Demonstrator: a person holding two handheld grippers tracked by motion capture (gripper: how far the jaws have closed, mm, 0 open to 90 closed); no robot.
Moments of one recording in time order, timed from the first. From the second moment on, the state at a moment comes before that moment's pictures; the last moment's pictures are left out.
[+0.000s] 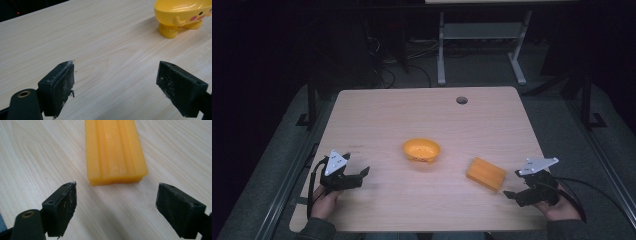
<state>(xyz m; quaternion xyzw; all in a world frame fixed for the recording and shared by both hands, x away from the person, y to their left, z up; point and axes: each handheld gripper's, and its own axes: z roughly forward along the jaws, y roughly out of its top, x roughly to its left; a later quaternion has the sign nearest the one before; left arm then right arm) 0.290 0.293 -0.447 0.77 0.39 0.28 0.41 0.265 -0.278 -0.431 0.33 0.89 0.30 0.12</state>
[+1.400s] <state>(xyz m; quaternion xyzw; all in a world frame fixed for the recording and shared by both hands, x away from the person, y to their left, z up) 0.292 0.297 -0.445 0.77 0.40 0.28 0.42 0.337 -0.204 -0.448 0.28 0.93 0.22 0.07</state>
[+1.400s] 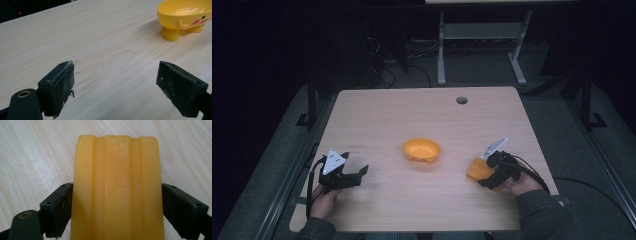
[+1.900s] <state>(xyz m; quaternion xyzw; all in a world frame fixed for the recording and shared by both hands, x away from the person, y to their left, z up) 0.292 0.297 -0.445 0.77 0.40 0.28 0.42 0.342 -0.198 -0.452 0.27 0.94 0.20 0.06</state>
